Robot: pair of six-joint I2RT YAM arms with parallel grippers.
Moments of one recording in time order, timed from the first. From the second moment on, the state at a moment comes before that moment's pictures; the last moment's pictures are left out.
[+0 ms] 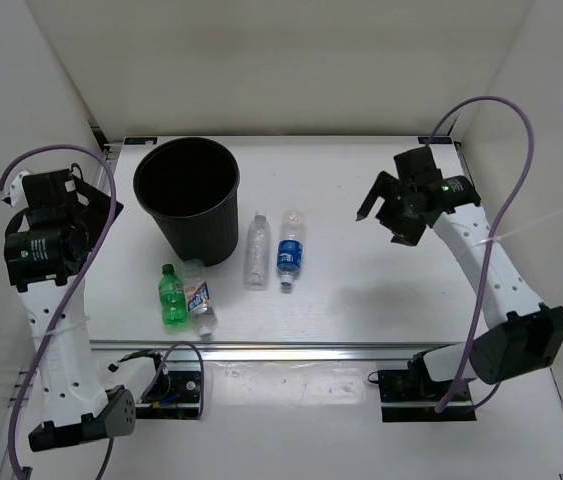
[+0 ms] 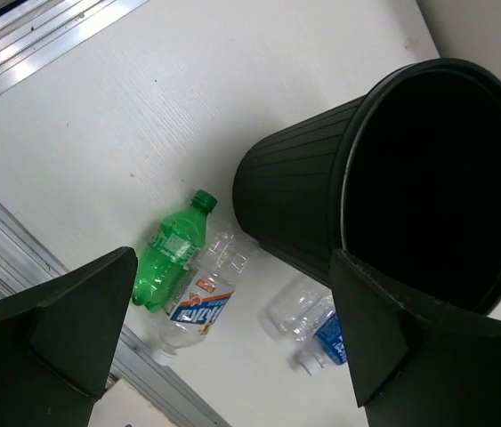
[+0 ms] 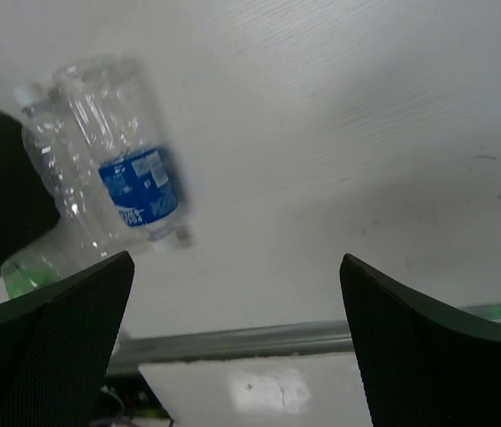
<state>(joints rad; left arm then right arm) 0.18 1.04 1.64 -1.30 -0.25 -0.75 0.32 1.35 1.44 -1.09 0.08 0.79</state>
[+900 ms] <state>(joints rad) 0.15 0.97 1.52 -1.31 -0.21 -0.66 0.54 2.23 1.84 -0.82 -0.36 0.46</state>
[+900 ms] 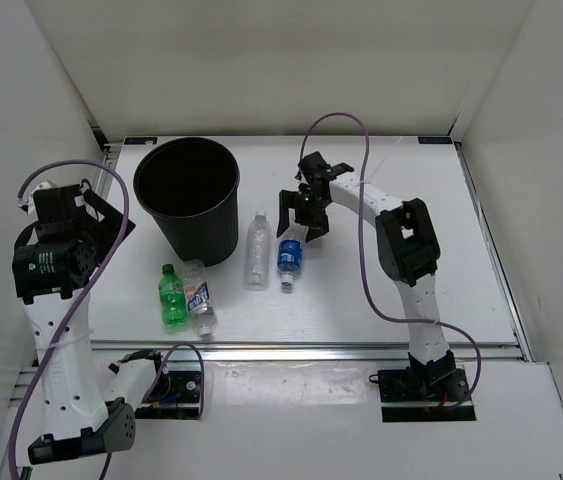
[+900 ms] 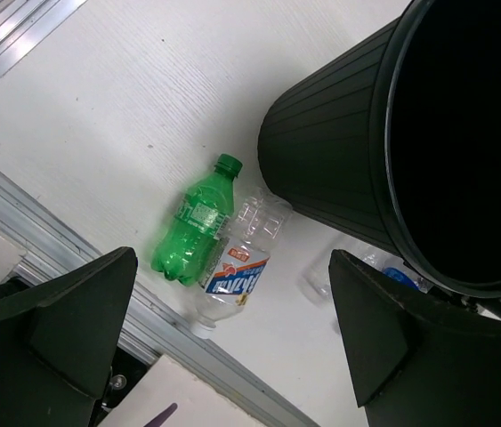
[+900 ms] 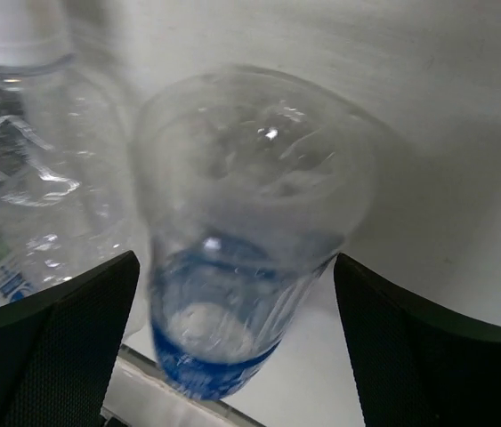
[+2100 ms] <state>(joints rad) 0.14 0.85 1.33 -1.11 -0.12 -0.63 0.81 2.15 2.48 -0.40 -0.36 0.36</state>
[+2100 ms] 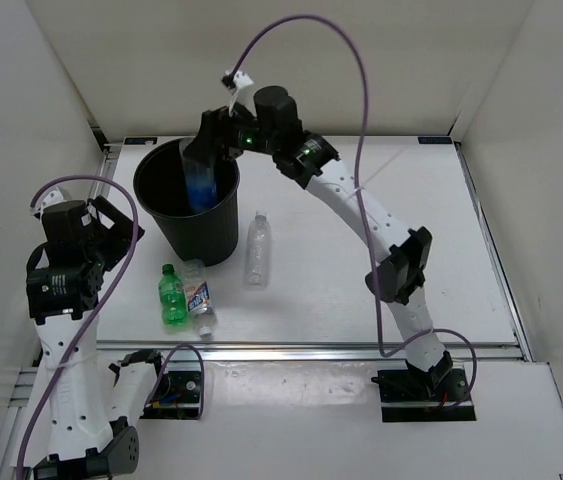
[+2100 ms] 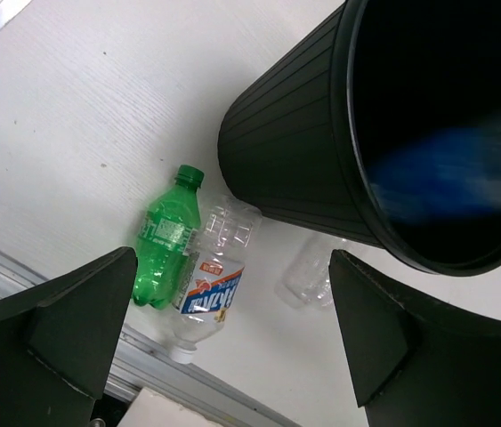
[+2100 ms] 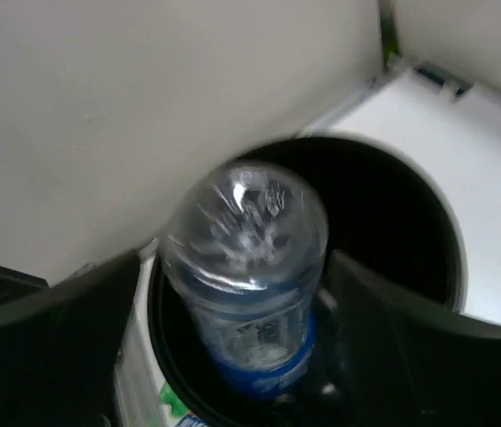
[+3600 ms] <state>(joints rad) 0.09 0.79 1.06 -1.06 -0.16 -0.59 0.58 2.20 1.59 -0.31 -0.56 0.65</state>
